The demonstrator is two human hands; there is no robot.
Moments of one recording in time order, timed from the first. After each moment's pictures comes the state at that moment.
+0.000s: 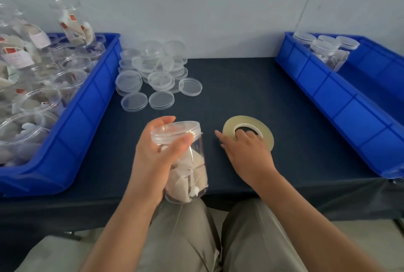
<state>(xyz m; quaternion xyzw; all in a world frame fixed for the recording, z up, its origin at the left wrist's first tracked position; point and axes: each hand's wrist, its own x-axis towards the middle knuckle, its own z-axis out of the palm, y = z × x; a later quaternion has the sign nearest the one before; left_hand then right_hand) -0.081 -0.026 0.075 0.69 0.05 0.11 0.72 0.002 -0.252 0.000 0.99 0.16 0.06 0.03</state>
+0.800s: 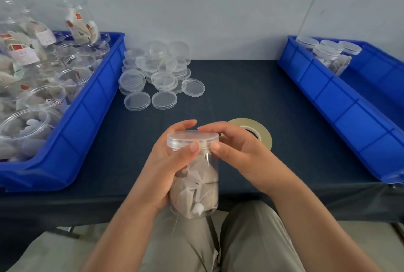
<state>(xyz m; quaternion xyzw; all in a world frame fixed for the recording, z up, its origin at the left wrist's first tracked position) -0.089 -0.027 0.076 0.64 -0.01 -0.03 0.77 -0.051 -0.228 0.089 0.72 0.22 -0.14 -0.65</state>
